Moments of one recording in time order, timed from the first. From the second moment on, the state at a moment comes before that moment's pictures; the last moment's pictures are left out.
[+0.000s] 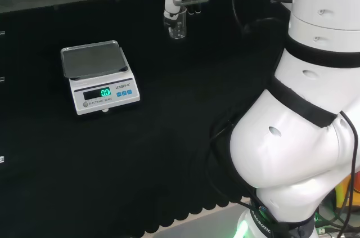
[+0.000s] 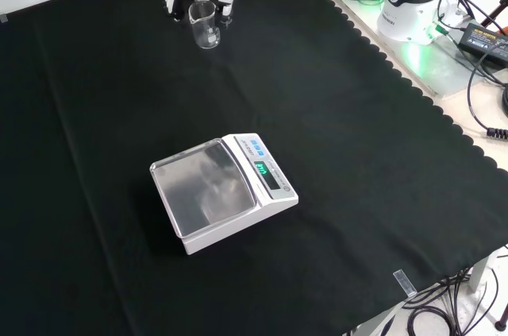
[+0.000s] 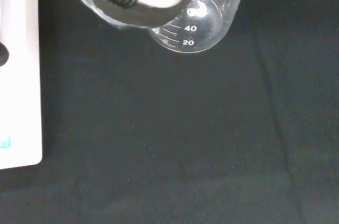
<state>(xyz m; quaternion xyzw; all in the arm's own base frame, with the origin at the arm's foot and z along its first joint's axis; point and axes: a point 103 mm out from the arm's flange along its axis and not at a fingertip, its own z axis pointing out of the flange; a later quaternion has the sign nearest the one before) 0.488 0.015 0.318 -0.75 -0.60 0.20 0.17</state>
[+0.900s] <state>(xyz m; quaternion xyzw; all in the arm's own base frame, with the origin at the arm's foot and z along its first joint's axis) 0.502 0.042 0.314 -0.73 -0.63 0.19 0.16</state>
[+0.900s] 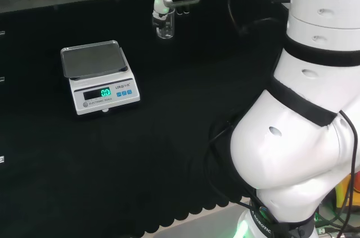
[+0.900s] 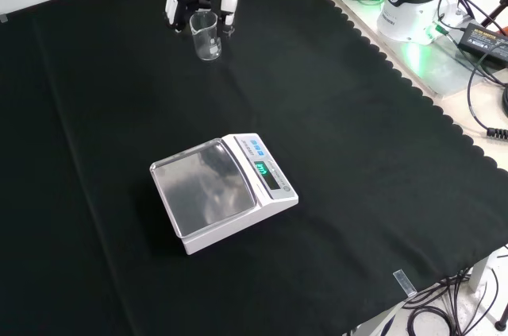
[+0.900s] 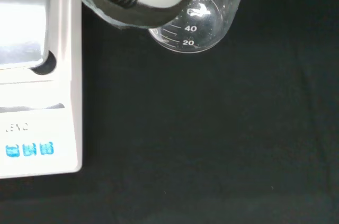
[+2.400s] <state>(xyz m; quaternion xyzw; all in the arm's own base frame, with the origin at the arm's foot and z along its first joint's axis) 0.624 0.197 0.244 -0.62 -0.74 0.18 0.18</state>
